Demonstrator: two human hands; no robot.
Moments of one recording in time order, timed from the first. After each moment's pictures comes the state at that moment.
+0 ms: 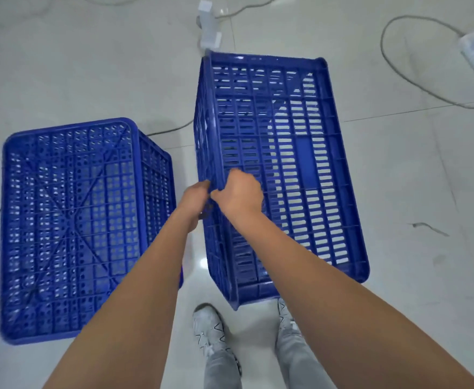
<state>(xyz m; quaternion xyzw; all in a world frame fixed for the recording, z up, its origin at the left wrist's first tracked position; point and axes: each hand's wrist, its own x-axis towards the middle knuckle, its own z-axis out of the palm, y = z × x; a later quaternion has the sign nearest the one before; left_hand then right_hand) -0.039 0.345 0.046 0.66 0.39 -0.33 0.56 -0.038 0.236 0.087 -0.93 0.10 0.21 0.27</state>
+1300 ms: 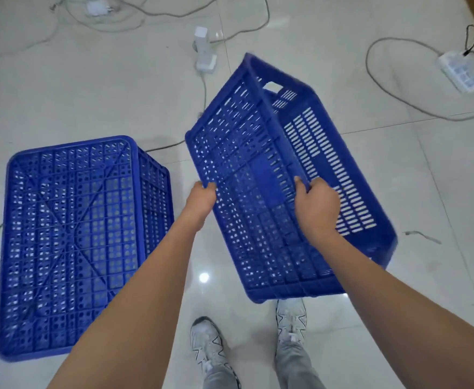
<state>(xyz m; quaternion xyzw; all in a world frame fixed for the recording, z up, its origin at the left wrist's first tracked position) -0.024 0.307 0.096 0.74 0.34 -0.28 0.51 -0.053 0.090 0.085 -0.94 0.25 0.04 0.23</state>
